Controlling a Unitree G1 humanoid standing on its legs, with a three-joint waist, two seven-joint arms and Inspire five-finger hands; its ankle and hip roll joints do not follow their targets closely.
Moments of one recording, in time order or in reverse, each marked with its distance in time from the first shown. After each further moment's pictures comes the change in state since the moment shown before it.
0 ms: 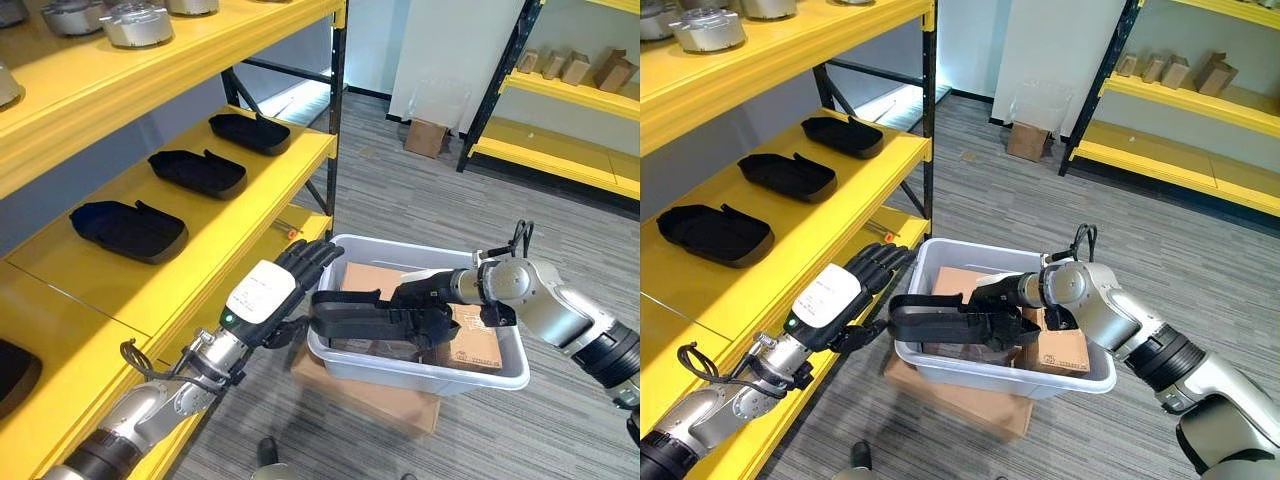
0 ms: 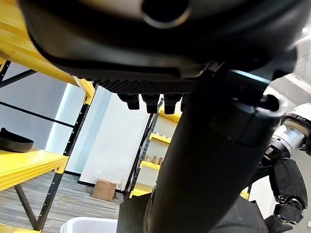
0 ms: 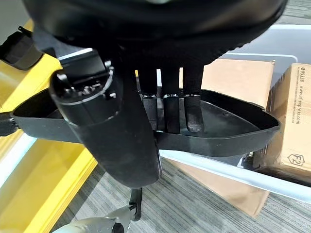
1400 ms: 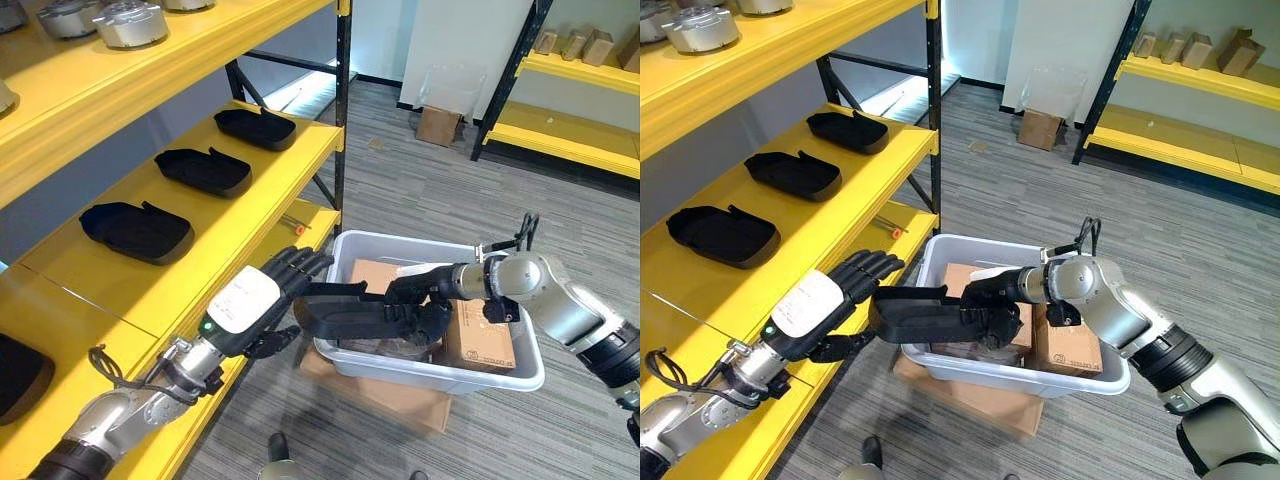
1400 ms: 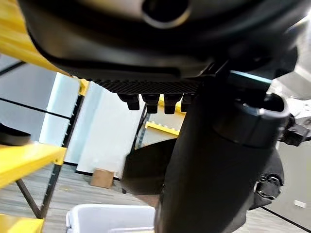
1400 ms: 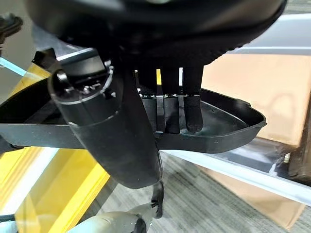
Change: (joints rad) left arm 0.072 0.073 0.069 0.013 0.014 -0.160 0.024; right arm 0.015 0.008 -0.050 -0.047 0.072 -0.042 0.036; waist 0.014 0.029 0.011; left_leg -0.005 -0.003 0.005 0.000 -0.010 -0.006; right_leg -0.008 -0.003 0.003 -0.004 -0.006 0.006
